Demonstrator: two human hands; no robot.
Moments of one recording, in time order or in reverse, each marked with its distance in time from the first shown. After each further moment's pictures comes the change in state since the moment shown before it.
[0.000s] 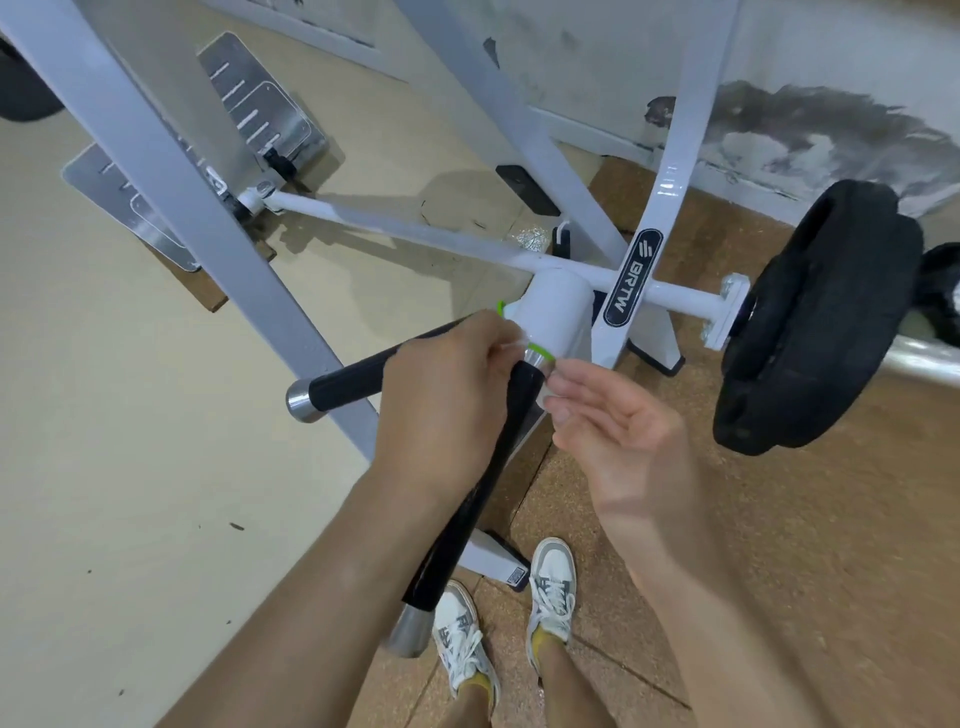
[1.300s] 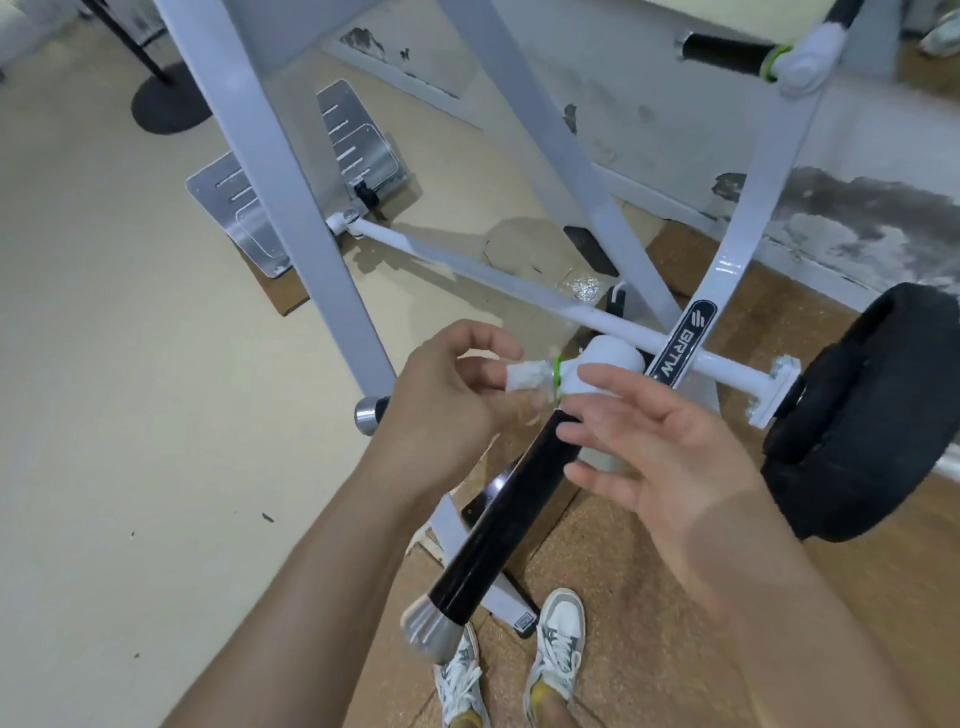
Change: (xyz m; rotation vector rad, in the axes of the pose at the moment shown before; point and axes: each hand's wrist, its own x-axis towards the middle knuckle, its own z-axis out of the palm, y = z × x) left_hand 0.005 0.015 -0.064 -0.672 -0.183 -0.492; right_hand 0.012 -0.074 0.000 0.226 -0.280 0.218
